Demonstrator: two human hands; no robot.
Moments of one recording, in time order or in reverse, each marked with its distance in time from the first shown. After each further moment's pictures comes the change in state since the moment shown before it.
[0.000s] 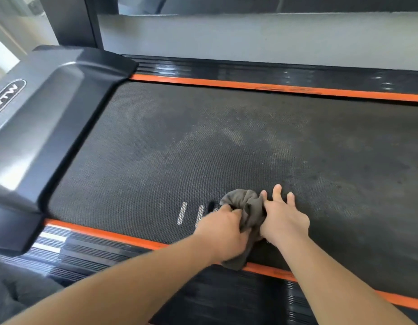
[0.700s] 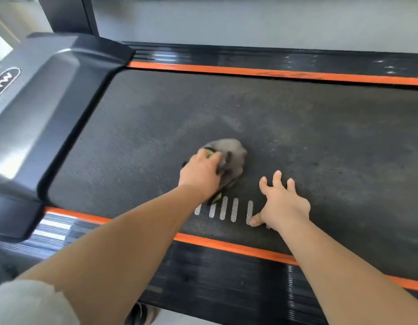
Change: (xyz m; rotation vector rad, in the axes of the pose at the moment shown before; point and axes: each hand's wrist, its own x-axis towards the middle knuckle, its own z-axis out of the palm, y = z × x) left_hand 0.068 -0.057 -0.022 0.055 0.232 -0.124; right_hand 0.005 0.000 0.003 -0.035 -0.029 -0.002
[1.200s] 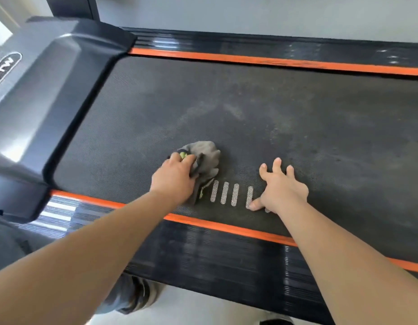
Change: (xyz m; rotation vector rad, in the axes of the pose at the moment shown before) left_hand -0.058 -0.051 -0.004 0.035 0.012 -0.100; right_hand -0.001 0.000 0.001 -0.026 0.002 0.008
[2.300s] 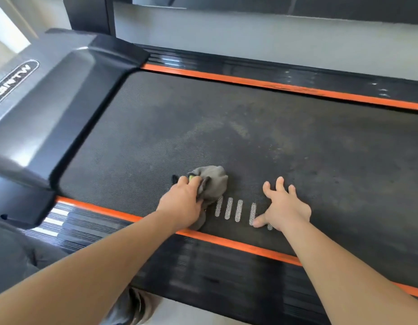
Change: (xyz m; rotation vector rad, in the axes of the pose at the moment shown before) left_hand -0.022 -0.004 -0.004 -0.121 -0.134 0.014; right_hand -0.003 -0.002 -0.001 0.015 0.016 0.004
